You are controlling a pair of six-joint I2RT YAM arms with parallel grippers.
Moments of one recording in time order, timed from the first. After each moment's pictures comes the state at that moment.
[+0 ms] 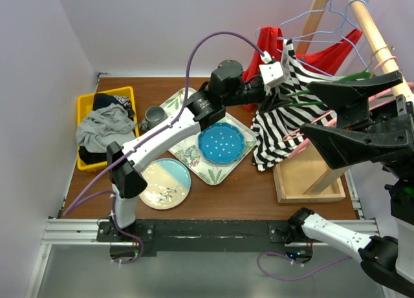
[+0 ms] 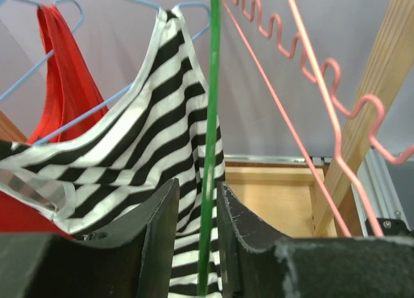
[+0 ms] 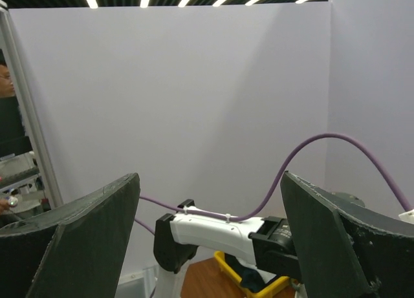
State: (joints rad) left arm -0.92 1.93 2.08 -0.11 0.48 0.11; right arm 0.66 0.89 1.83 -0.29 -0.41 0.43
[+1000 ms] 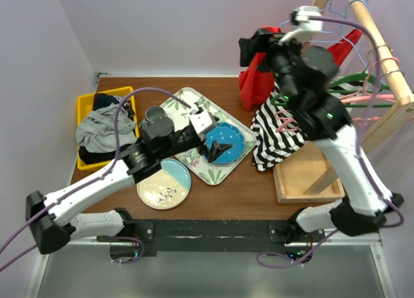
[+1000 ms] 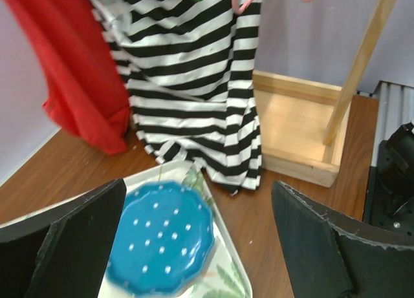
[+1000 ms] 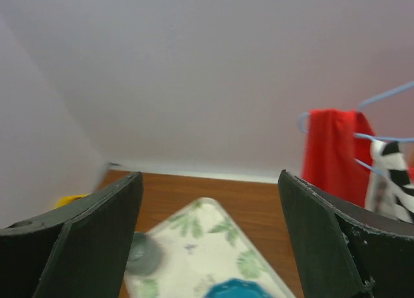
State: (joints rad) left arm -0.89 1.15 1.04 0.07 0.23 0.11; right arm 0.66 1.35 1.92 -0.37 0.39 0.19
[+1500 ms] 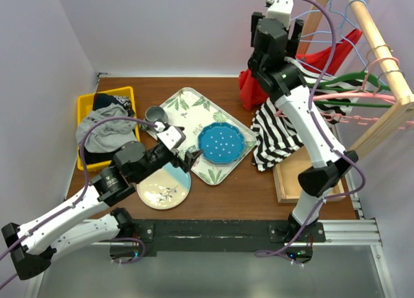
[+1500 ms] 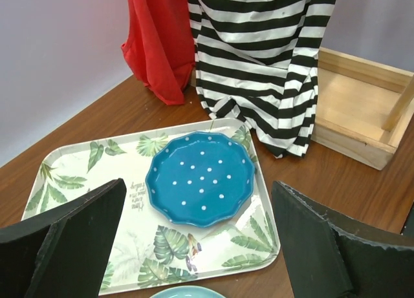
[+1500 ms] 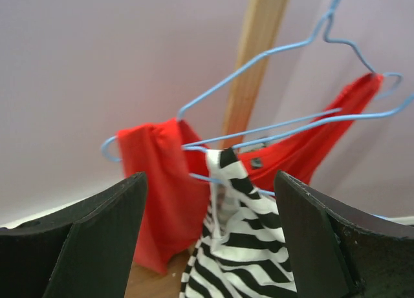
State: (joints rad) left arm -0.89 0.77 0.78 -0.06 -0.06 0.11; right arm 0.54 1.78 2.17 -0.36 1.00 -0.10
